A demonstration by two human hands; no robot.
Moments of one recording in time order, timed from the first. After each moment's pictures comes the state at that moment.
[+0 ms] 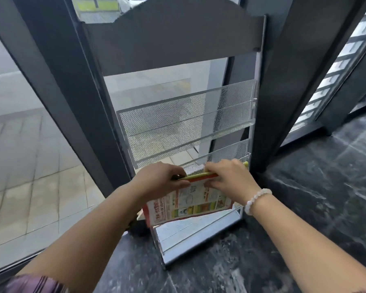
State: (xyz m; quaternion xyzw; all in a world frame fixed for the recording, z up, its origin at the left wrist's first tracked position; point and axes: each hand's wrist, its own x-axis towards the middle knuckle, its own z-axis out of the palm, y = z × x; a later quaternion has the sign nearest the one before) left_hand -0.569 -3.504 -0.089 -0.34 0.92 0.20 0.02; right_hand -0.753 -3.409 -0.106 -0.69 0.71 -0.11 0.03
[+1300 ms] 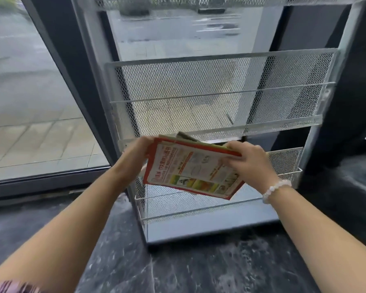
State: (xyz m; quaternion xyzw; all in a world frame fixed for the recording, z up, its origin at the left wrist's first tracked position) left_hand -0.612 -3.508 -0.526 -0.54 0.63 0.47 -0.31; right_hand -0.879 -3.456 -0.538 -0.67 0.66 -0.31 0.14
